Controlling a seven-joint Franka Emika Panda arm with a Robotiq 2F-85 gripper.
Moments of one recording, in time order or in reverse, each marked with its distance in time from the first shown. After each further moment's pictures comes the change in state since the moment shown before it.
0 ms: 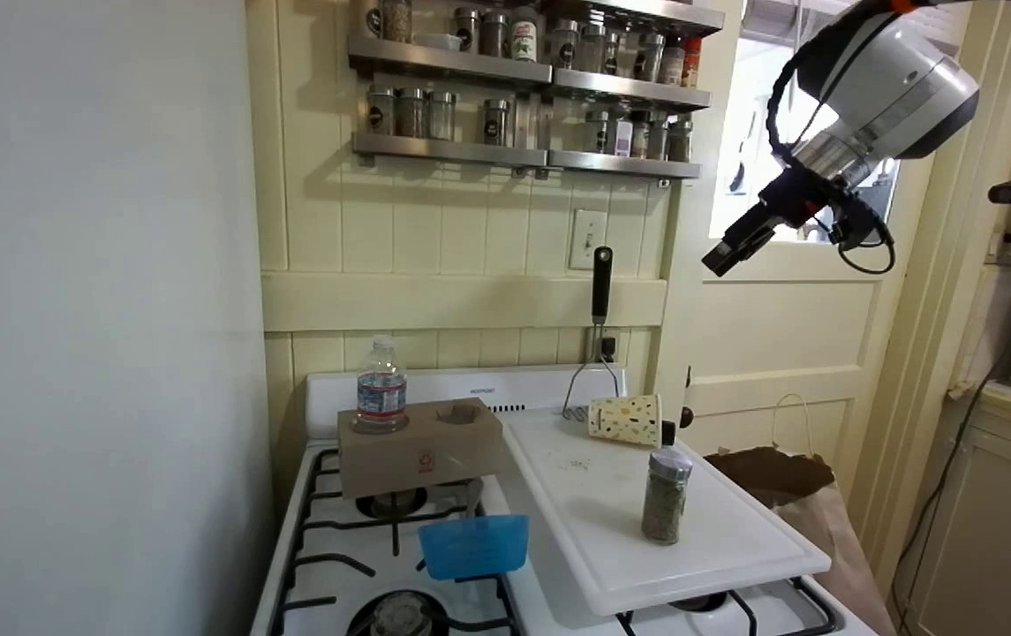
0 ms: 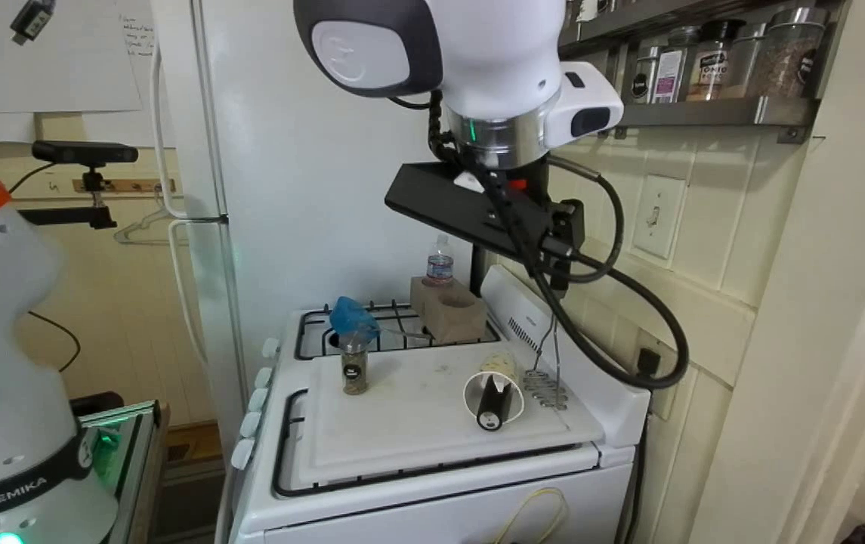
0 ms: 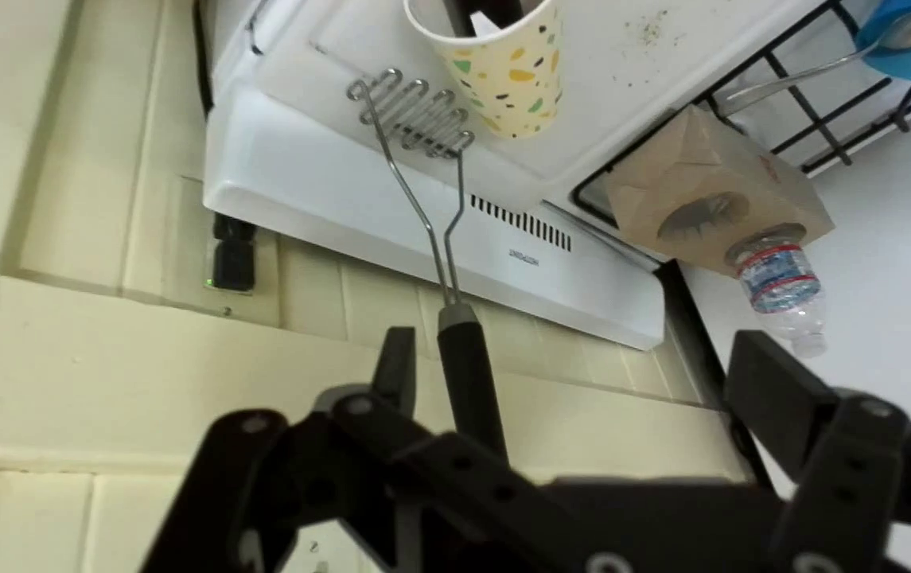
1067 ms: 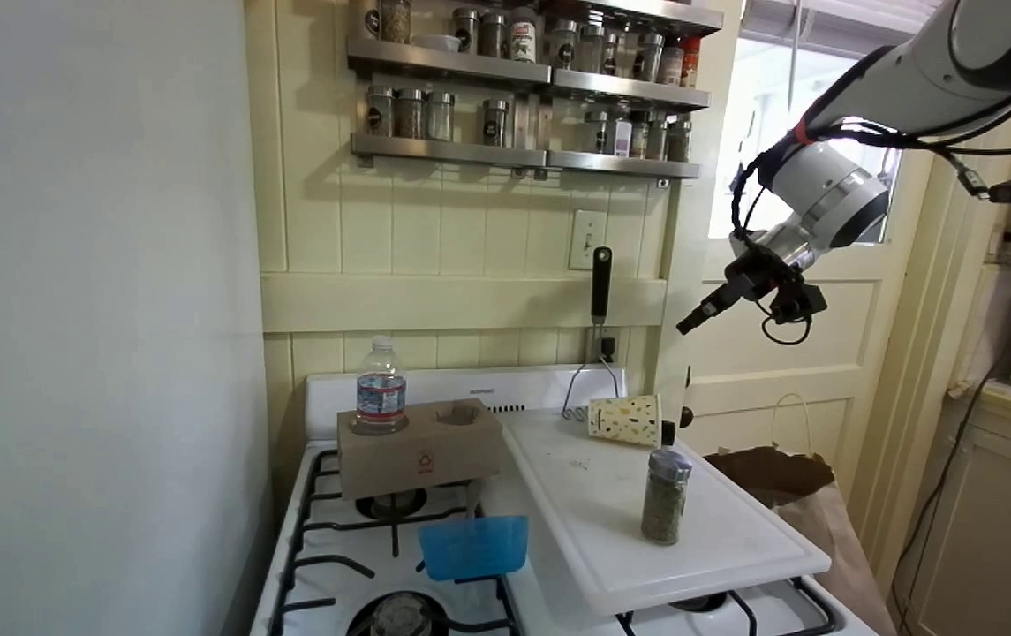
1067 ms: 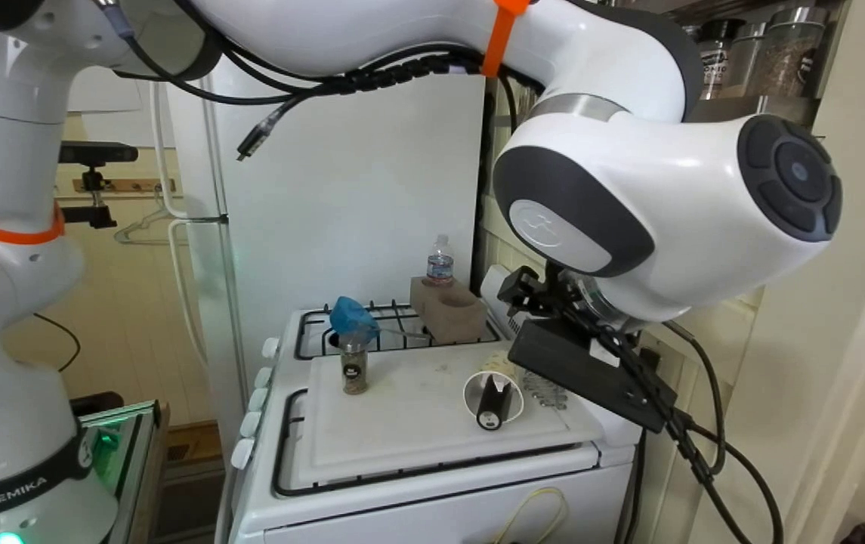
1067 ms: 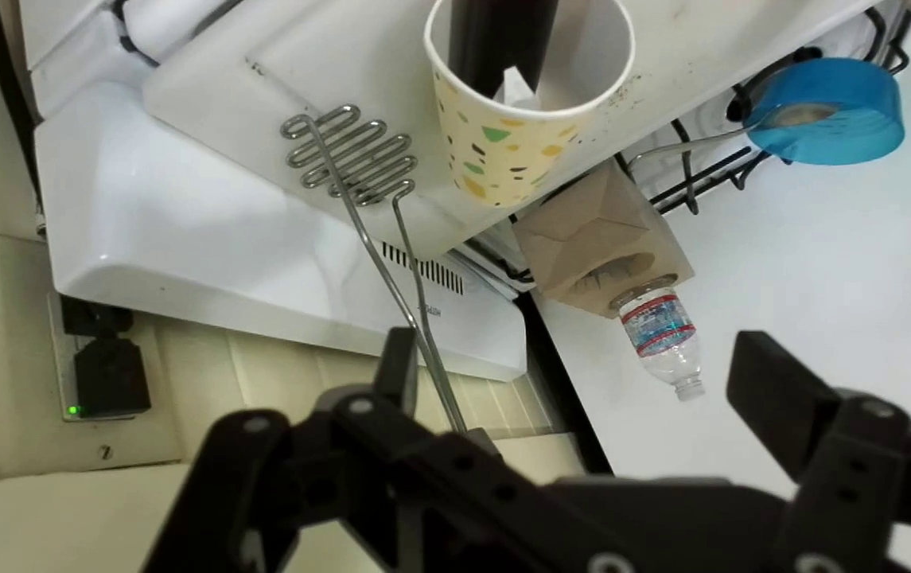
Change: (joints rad) arm -0.232 0.543 0.085 0.422 0.222 -0.453 -0.370
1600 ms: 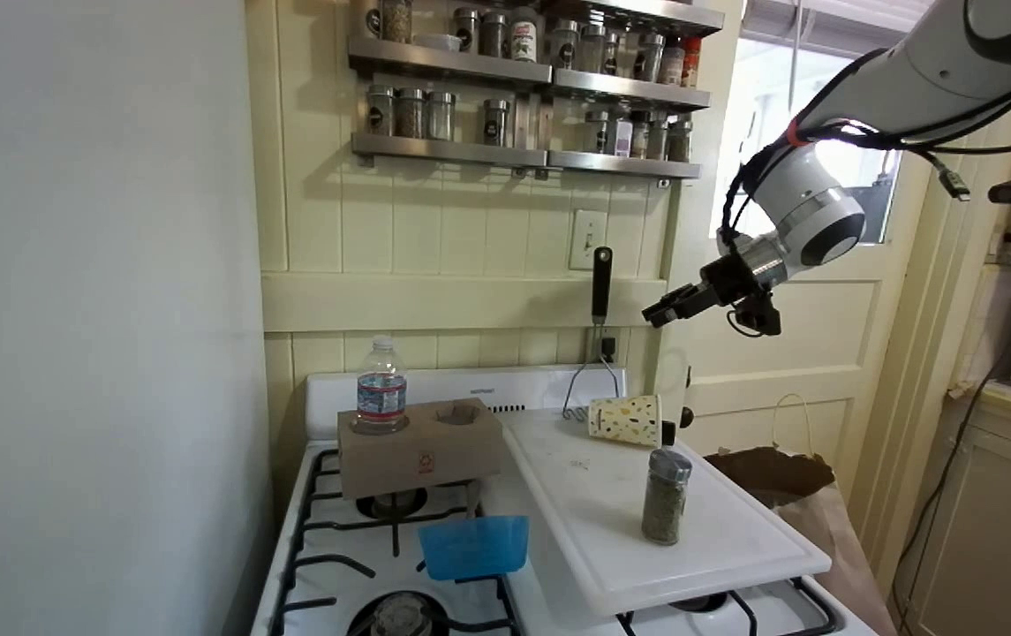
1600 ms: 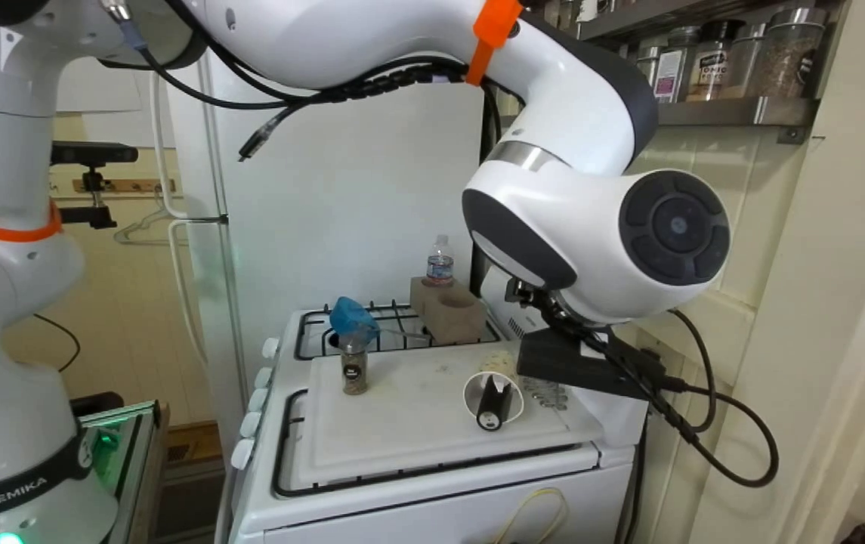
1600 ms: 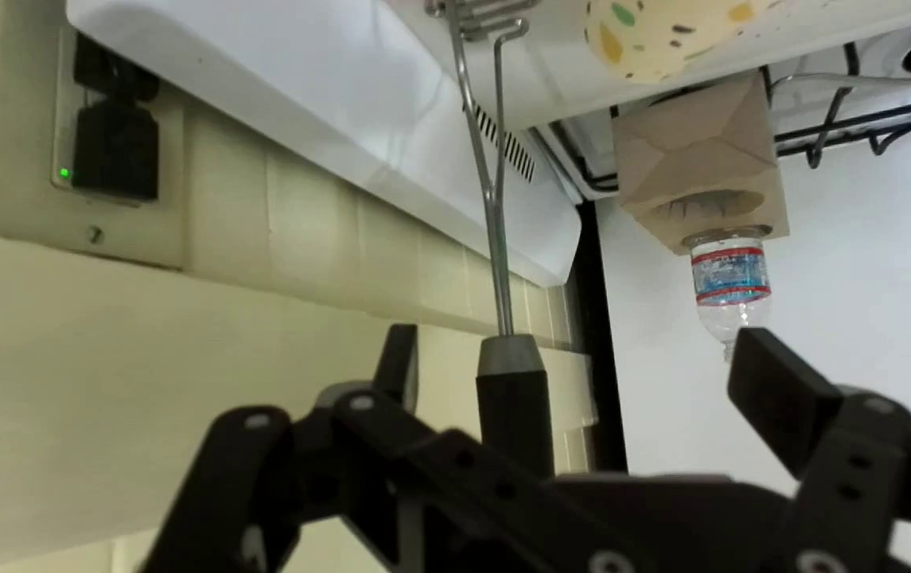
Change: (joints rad) arm -0.004 -0.047 0.103 -0.132 0.239 0.217 -0.323
